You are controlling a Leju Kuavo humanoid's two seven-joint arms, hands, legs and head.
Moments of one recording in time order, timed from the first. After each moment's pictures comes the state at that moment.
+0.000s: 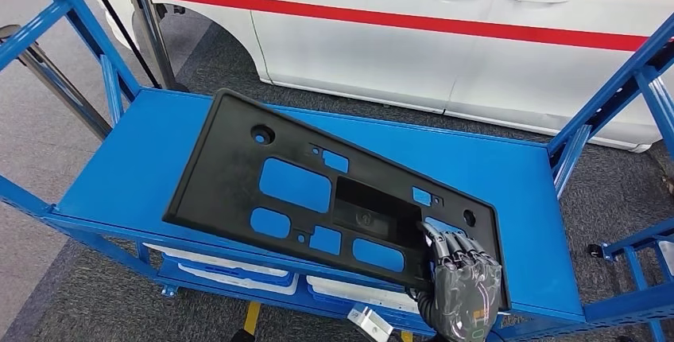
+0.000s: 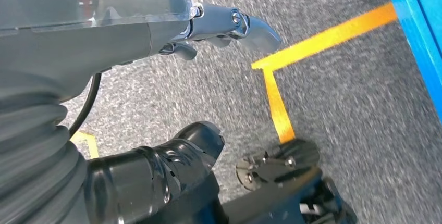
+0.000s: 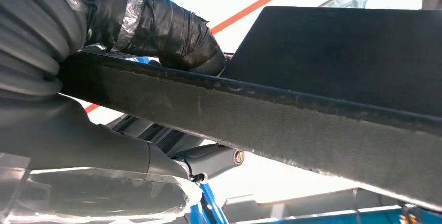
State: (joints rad) left arm -0.09 -0.24 0.75 -0.20 -1.19 0.17 -0.40; right arm 0.21 0.02 0.45 -1.89 1.57 -0.68 0.00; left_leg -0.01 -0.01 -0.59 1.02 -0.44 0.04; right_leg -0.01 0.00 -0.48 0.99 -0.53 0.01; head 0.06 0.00
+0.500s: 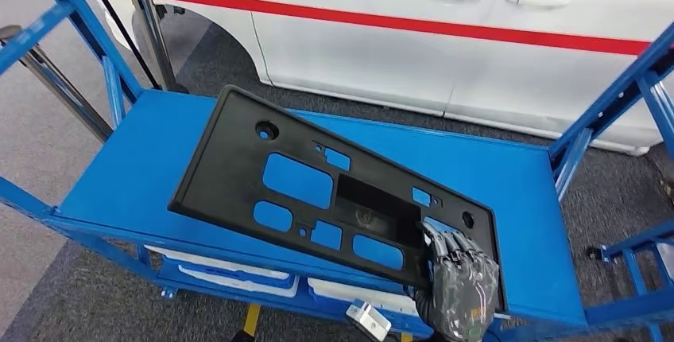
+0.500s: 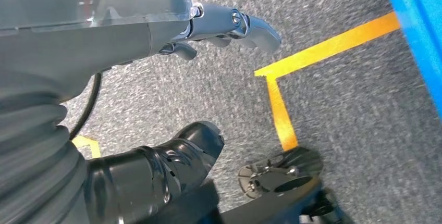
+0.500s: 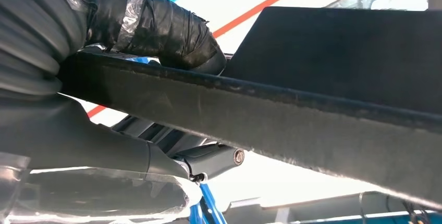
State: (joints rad) left arm -0.09 -0.24 0.75 -0.20 -1.20 0.20 -0.38; right arm 0.20 0.02 0.46 -1.88 1.57 -0.68 0.04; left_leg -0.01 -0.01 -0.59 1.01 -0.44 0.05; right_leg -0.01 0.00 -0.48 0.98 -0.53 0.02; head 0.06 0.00
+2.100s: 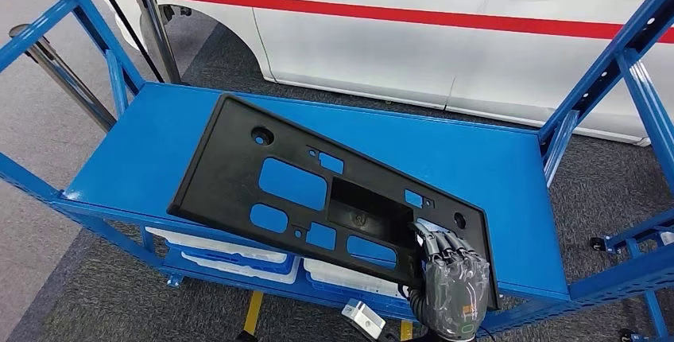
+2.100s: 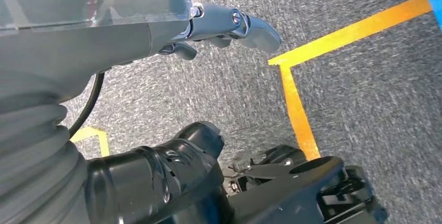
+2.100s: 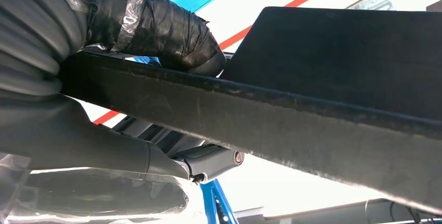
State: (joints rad) left arm -0.09 -0.25 0.75 -0.20 -1.20 0.21 -0.38; right arm 0.17 0.00 0.49 -1.84 1.57 -0.69 0.08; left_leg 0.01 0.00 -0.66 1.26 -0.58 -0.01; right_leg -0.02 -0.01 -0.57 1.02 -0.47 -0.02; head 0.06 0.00
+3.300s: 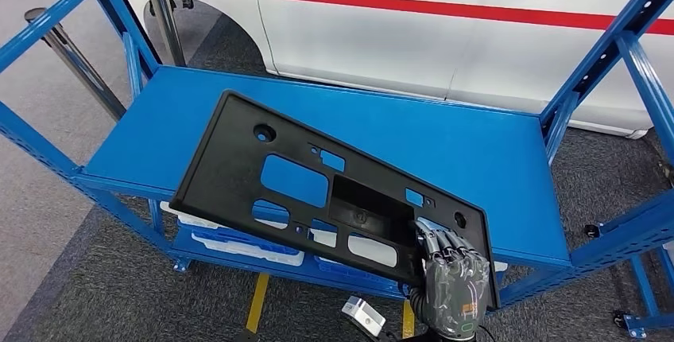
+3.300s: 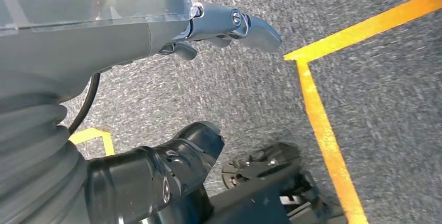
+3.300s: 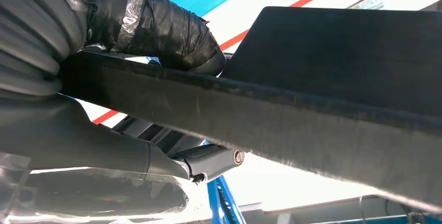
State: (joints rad) left arm -0.09 -0.25 0.75 -0.20 -1.21 0.21 -0.38; right arm 0.17 0.00 0.49 -1.84 1.57 -0.69 0.09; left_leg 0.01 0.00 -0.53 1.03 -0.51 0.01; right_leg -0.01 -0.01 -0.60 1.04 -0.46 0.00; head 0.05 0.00
